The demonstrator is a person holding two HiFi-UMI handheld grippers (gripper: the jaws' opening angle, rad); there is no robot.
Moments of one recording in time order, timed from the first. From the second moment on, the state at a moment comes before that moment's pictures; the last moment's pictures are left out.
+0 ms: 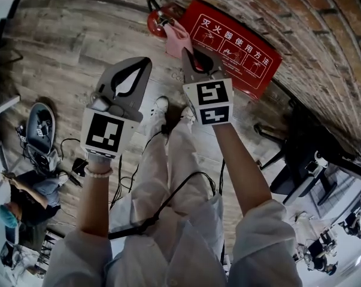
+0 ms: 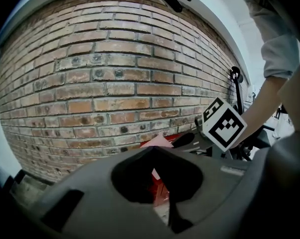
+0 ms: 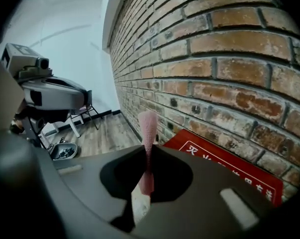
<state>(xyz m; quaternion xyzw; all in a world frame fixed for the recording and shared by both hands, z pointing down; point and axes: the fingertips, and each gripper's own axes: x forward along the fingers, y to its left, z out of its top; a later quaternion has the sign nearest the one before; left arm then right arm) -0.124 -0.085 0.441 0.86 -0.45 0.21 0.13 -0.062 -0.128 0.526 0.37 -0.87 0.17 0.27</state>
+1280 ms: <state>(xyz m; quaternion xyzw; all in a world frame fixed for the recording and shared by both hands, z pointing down) -0.129 -0.082 0.448 0.86 -0.44 0.22 0.14 -0.059 -0.129 0.600 0.39 -0.82 0.17 0.38</state>
